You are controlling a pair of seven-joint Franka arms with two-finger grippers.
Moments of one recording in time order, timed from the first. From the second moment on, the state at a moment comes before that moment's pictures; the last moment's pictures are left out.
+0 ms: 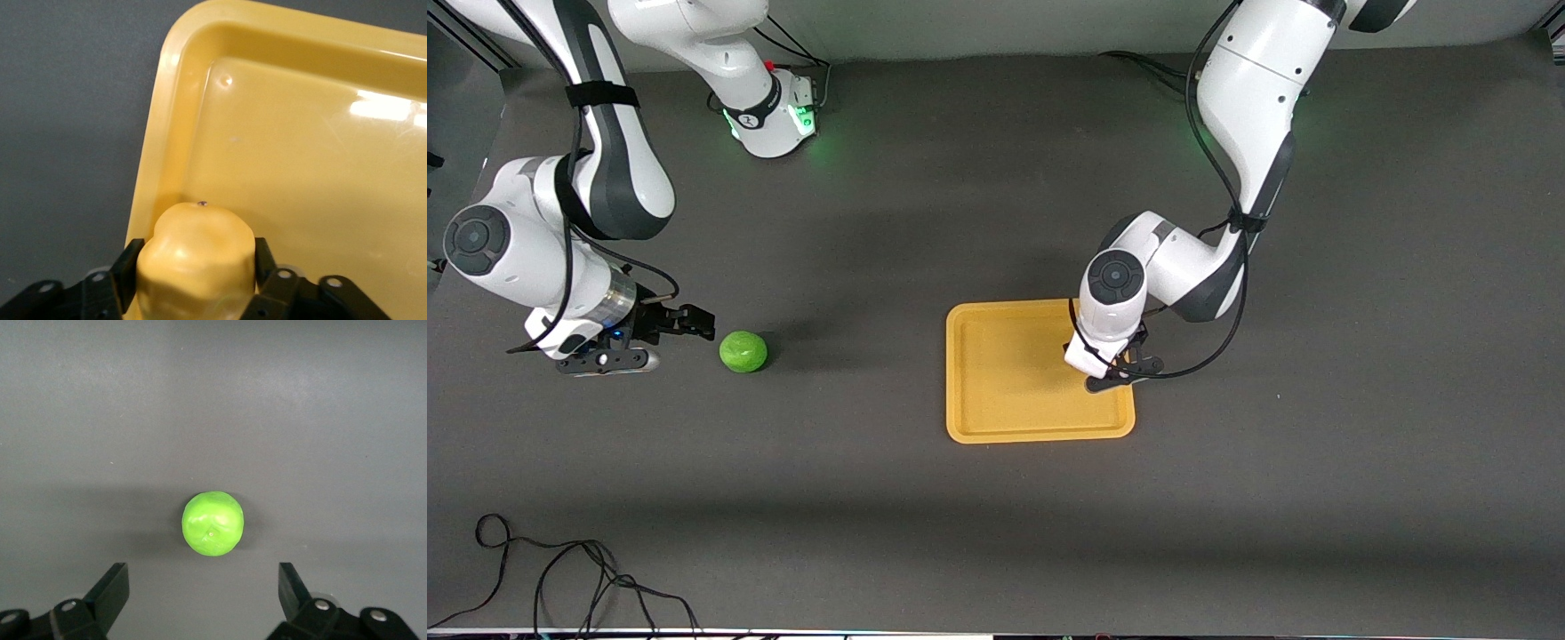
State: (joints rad) left arm -0.53 0.62 -0.07 -1.77 0.14 2.35 -0.96; right arm 0.18 0.12 -0.16 -2.08 0.03 2.16 -0.04
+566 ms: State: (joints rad) left arm -0.53 0.64 -0.06 -1.71 0.15 2.34 -0.96; right arm 0.18 0.16 -0.16 -2.20 0.03 2.36 -0.07
